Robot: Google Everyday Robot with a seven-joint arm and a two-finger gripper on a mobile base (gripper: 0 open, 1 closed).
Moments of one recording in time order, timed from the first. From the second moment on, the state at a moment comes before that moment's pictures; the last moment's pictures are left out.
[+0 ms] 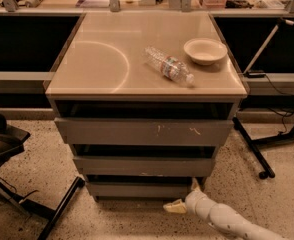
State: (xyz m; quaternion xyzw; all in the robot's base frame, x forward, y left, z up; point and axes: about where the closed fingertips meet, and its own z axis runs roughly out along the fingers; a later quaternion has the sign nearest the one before) arm 0.549 -0.156 0.295 -0.30 0.83 0.12 0.46
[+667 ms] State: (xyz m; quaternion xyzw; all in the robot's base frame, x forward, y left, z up) arm 0.570 -0.121 0.246 -0.29 0.83 0.16 0.45
